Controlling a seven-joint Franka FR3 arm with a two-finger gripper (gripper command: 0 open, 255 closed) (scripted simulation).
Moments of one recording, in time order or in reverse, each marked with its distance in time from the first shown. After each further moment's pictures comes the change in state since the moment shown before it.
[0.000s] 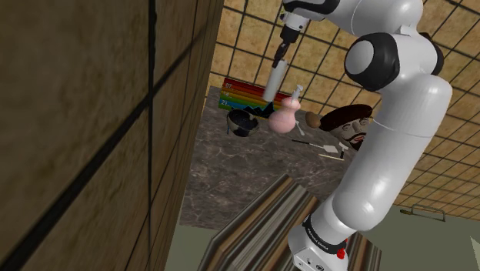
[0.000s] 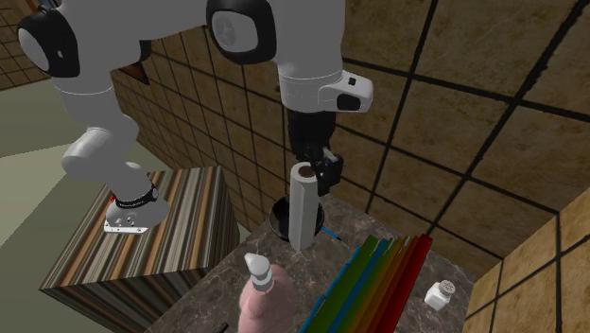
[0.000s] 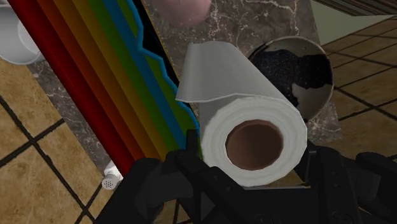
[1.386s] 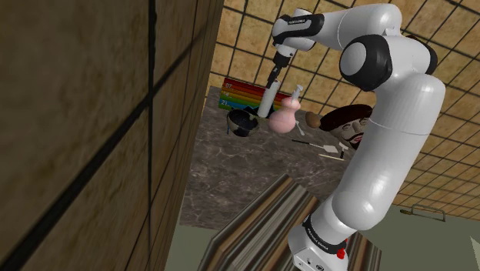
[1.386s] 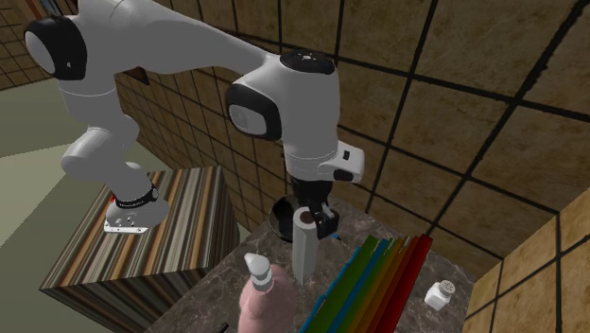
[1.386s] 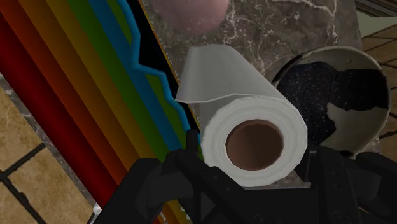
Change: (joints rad) arm -0.014 0.037 0.001 -0.235 0.027 0.265 -0.052
